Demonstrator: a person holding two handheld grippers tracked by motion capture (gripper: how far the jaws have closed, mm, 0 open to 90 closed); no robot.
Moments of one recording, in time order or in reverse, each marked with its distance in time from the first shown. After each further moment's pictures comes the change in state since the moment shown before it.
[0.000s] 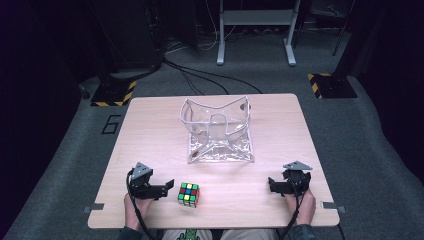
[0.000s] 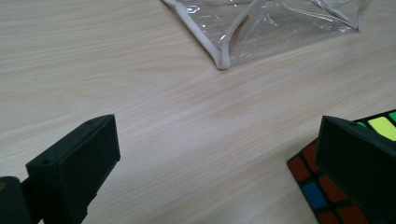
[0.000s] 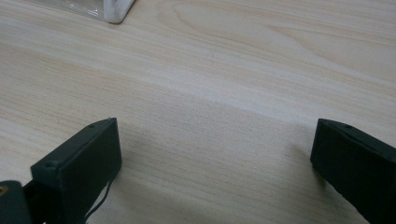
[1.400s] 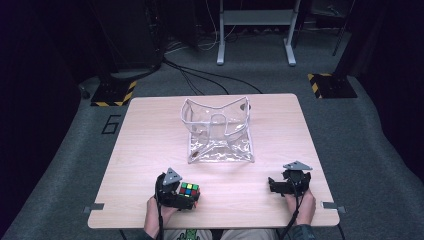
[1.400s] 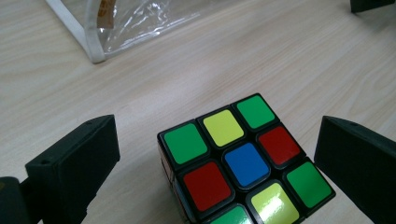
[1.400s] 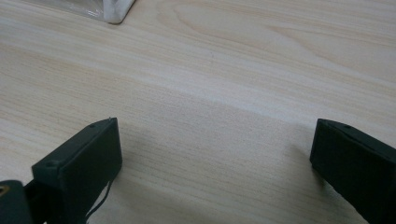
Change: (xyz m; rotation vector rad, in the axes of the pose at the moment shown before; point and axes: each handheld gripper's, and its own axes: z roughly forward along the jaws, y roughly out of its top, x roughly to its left) left arm -0.074 0.006 0.026 0.146 -0.128 0.123; right arm 0.000 0.000 0.000 -0.001 -0.004 -0.001
